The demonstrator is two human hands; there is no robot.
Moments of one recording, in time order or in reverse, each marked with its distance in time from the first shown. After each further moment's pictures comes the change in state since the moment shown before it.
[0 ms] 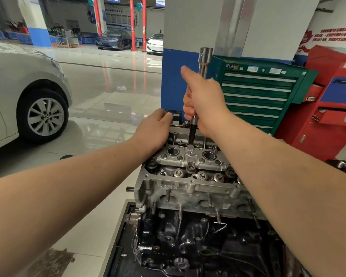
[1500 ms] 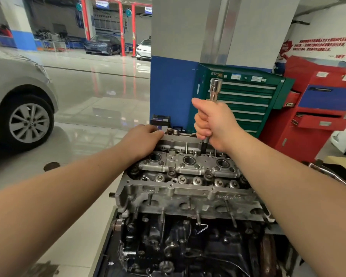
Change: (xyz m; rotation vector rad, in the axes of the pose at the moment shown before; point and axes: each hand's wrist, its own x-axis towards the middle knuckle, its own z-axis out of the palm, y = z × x) left_hand -0.006 0.007 -0.002 0.217 -0.166 0.042; right_hand -0.007 0.010 -0.088 -0.034 -0.154 0.064
